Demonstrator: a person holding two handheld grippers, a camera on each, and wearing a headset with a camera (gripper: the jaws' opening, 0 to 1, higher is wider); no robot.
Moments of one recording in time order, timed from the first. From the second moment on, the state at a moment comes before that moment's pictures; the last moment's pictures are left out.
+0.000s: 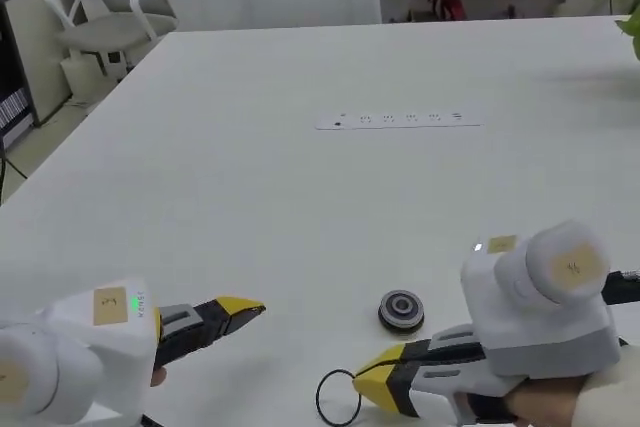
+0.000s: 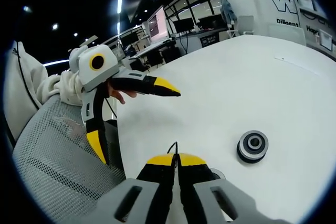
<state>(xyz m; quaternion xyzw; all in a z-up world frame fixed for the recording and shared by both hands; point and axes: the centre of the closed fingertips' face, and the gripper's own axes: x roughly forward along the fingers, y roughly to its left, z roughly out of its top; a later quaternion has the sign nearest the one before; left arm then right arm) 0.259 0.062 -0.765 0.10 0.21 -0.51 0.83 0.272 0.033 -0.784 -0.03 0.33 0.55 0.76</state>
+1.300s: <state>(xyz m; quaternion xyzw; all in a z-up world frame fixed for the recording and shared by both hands) 0.257 0.060 -0.765 0.09 0.22 -0.51 0.82 0.308 0.011 -0.741 0.01 0.27 0.53 0.81</state>
